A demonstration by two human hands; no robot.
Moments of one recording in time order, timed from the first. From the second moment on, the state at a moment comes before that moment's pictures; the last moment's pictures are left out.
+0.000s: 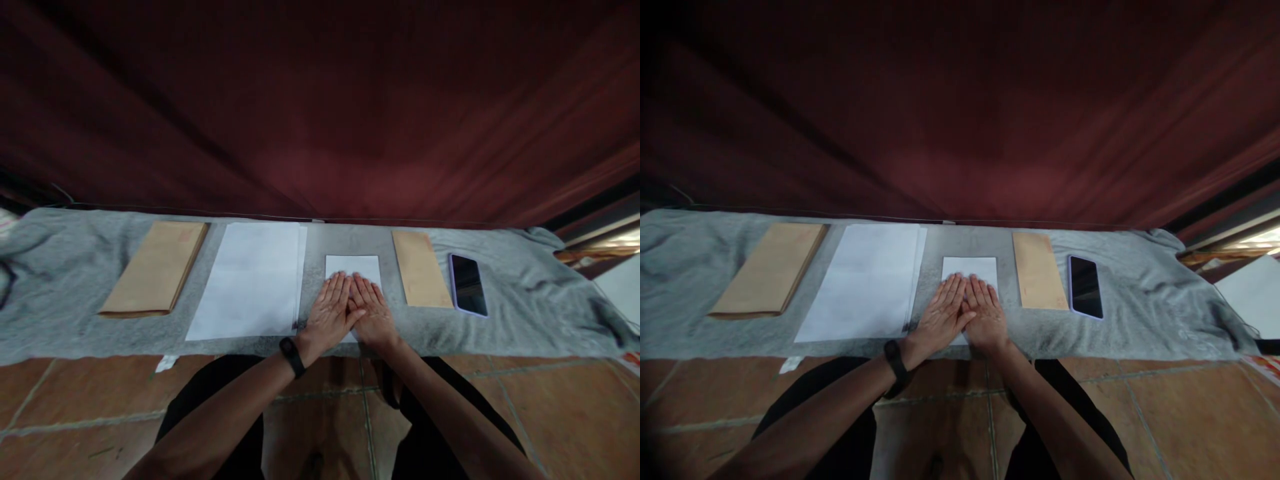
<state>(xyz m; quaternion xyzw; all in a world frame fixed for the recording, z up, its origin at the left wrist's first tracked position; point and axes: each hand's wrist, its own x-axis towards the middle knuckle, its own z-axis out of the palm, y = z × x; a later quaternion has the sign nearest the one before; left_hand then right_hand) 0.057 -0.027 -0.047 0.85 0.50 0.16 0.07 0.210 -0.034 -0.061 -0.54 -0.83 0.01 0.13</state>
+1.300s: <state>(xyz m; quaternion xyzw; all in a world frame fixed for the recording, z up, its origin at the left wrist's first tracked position) 0.060 0.005 -0.050 0.83 0.54 0.10 0.02 0.218 -0.047 -0.068 -0.52 -0.83 -0.01 0.20</state>
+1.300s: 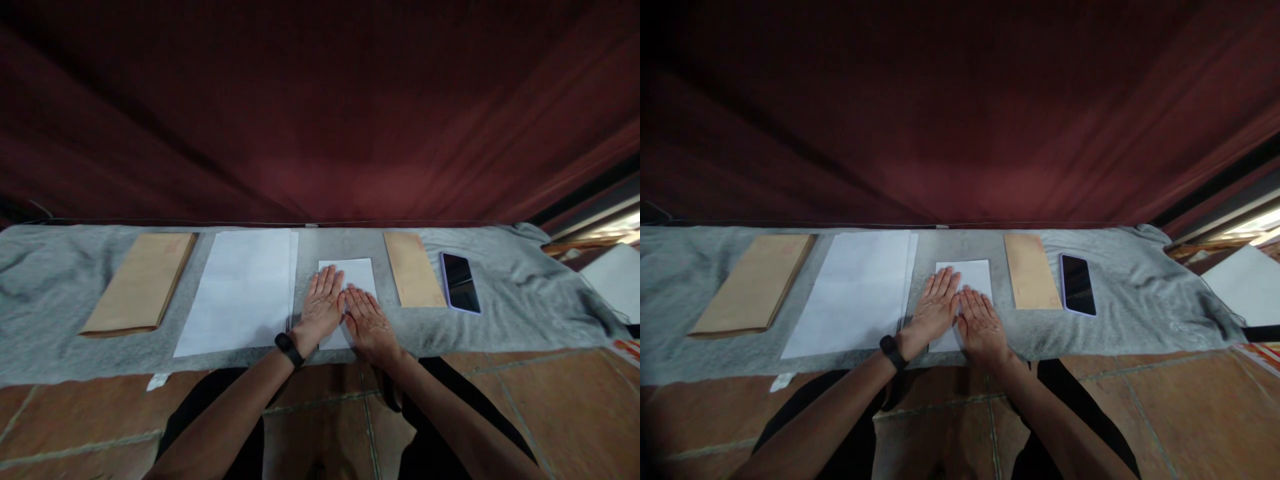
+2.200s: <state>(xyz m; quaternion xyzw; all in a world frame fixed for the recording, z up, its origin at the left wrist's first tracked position) 0.071 -0.032 -0.051 0.89 0.44 0.14 0.05 0.234 -0.016 -0.044 -0.54 -0.82 0.10 0.16</state>
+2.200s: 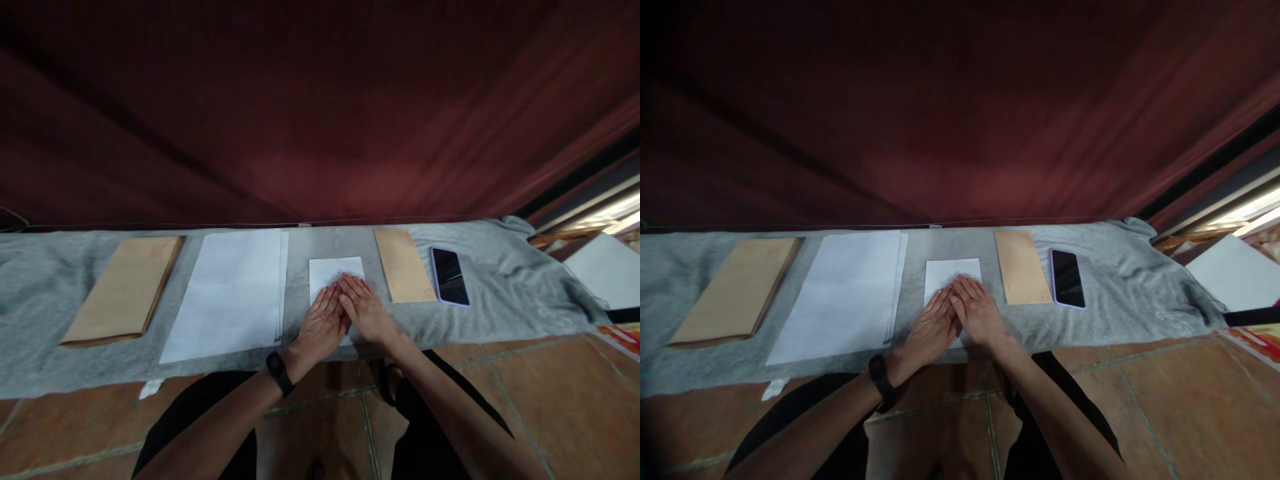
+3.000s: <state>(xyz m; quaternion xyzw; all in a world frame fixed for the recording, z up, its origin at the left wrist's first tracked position) 0.050 -0.072 -0.022 0.95 0.28 0.09 0.12 0.227 0.037 -0.068 -0.58 -0.80 0.01 0.14</state>
